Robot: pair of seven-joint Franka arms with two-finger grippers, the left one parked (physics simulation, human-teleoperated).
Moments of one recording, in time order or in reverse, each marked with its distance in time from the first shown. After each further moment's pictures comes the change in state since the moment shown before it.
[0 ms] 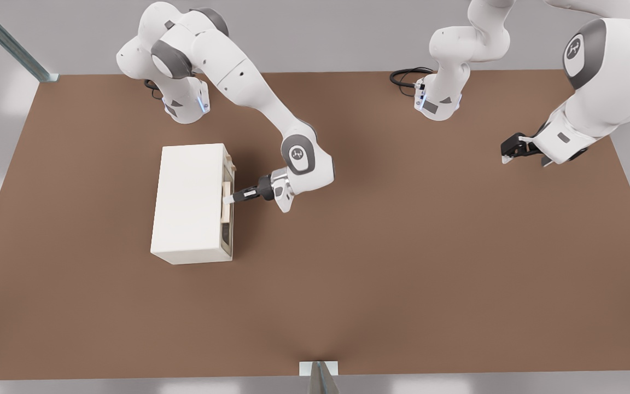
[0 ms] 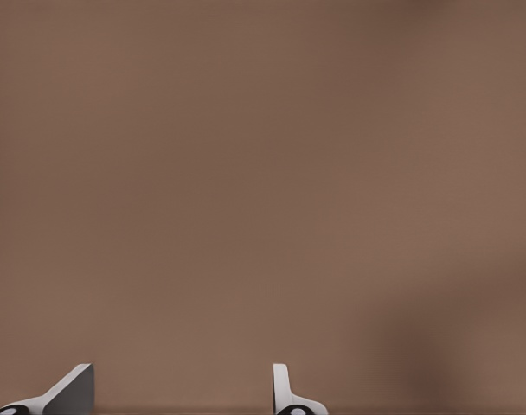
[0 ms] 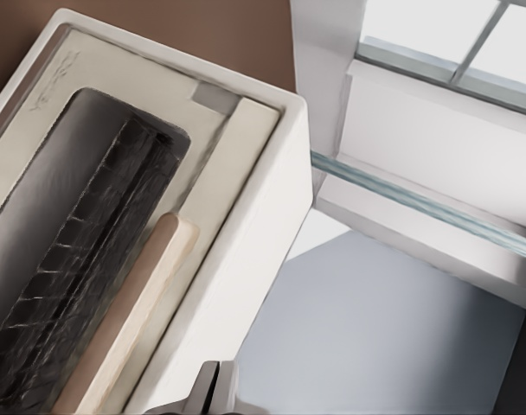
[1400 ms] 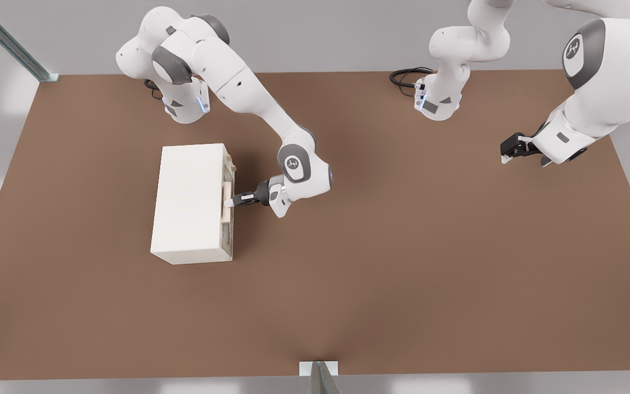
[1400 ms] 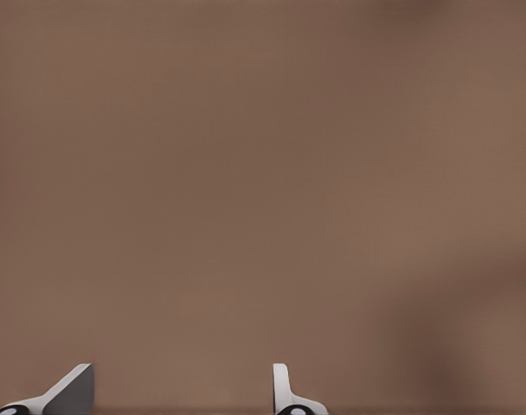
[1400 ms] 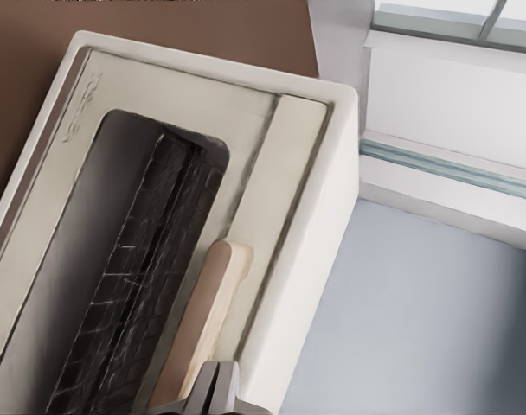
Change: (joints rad) arm -0.029 0.037 0.000 0.027 0.085 0.042 0.145
